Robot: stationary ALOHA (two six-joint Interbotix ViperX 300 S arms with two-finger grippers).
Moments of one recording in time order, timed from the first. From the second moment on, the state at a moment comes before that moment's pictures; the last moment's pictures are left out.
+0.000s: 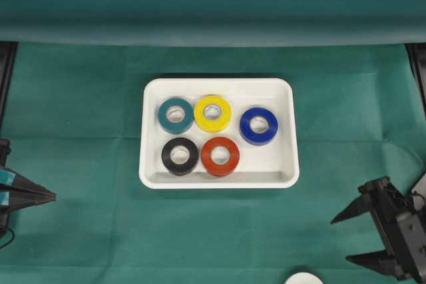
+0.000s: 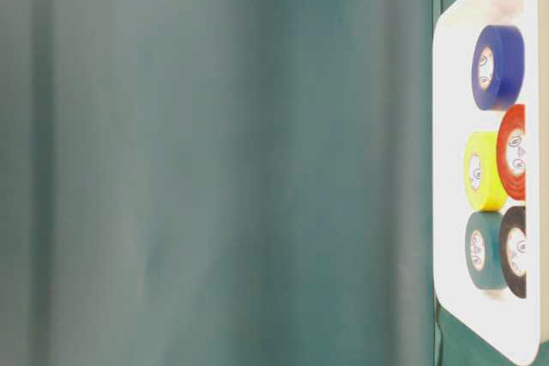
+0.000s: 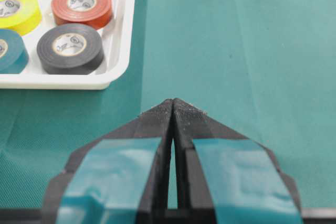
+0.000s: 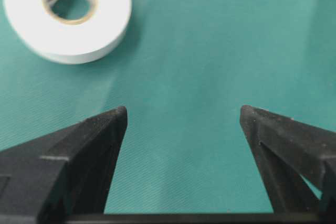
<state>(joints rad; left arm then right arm) 0.00 -1.37 1.48 -0.02 0.13 0.00 0.24 -0.59 1.30 -0.80 0.02 0.73</state>
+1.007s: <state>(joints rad) 0.00 -1.37 1.48 -0.02 0.13 0.00 0.32 -0.11 0.96 -0.80 -0.04 0.73</state>
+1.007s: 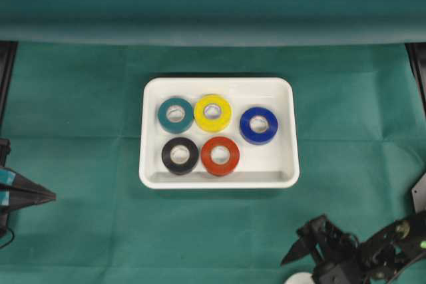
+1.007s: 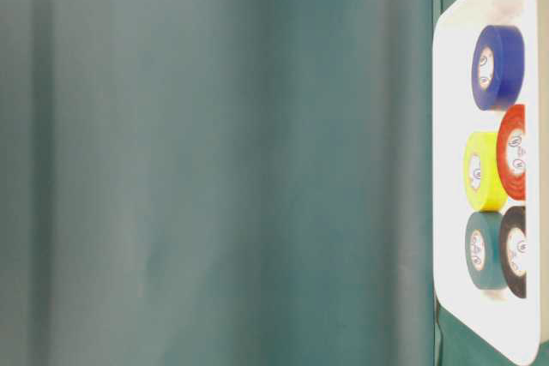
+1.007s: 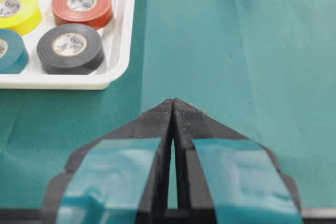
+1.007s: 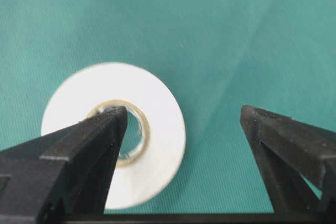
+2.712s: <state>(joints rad) 0.00 -1.37 1.48 -0.02 0.13 0.00 0.33 -0.08 0.90 -0.80 0.00 0.73</state>
